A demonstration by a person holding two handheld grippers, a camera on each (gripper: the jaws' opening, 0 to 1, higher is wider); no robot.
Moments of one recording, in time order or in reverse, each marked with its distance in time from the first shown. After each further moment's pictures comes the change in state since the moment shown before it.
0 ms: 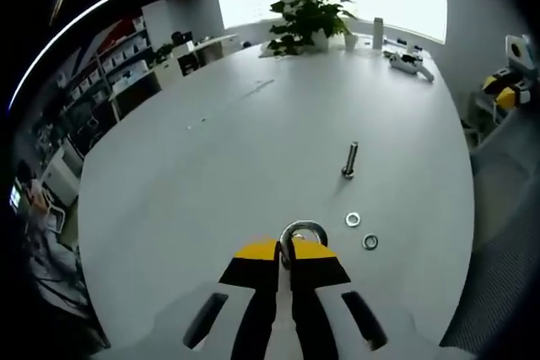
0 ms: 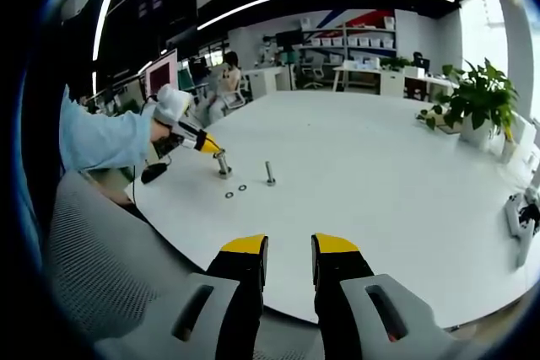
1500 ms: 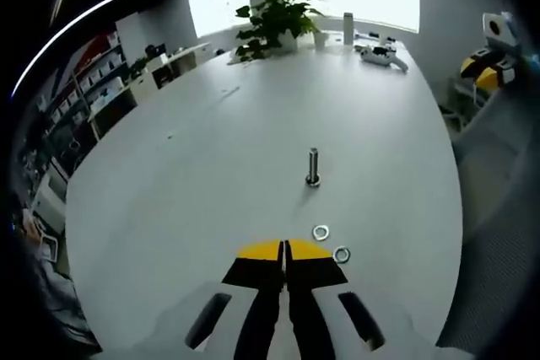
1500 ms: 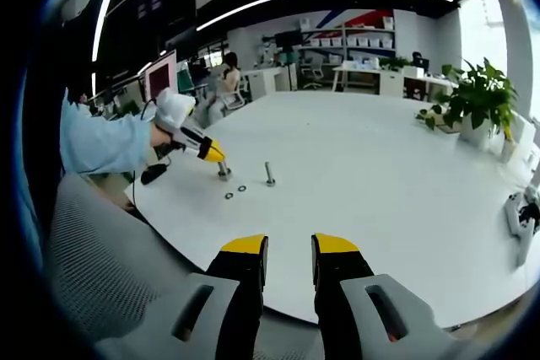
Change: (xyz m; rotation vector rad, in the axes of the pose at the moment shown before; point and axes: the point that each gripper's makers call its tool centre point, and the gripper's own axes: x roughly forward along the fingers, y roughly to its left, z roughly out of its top) left arm 0.012 -0.049 0.010 0.120 -0.003 -0.106; right arm 0.001 0.001 0.002 0.004 -0.002 -0.003
